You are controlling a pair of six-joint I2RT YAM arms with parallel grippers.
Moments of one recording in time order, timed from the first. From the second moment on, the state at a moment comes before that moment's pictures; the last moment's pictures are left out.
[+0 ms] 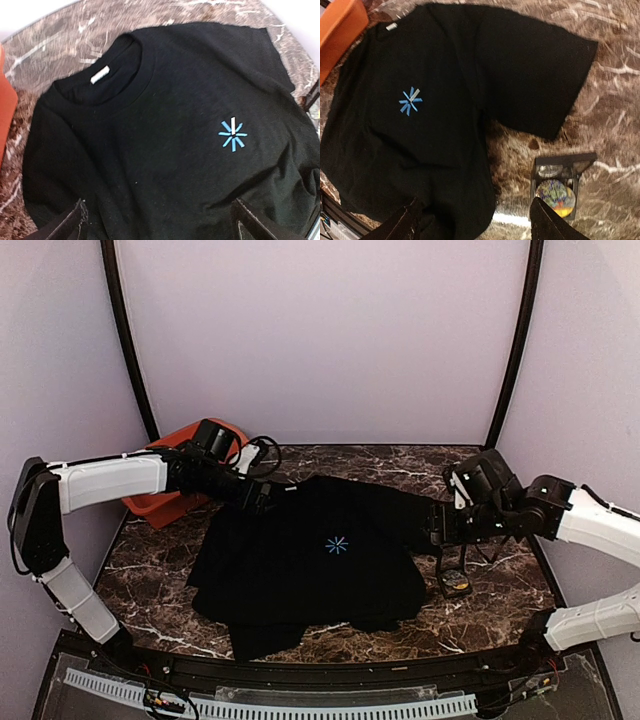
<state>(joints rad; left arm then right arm) -0.54 1.62 1.18 -0.41 0.18 -0.07 0.77 1.08 0.91 -0.70 0.16 0.59</state>
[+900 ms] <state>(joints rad) -0.55 1.50 1.14 -0.37 0.22 -0.06 0.77 1.31 0.89 -0.94 0.45 0.83</state>
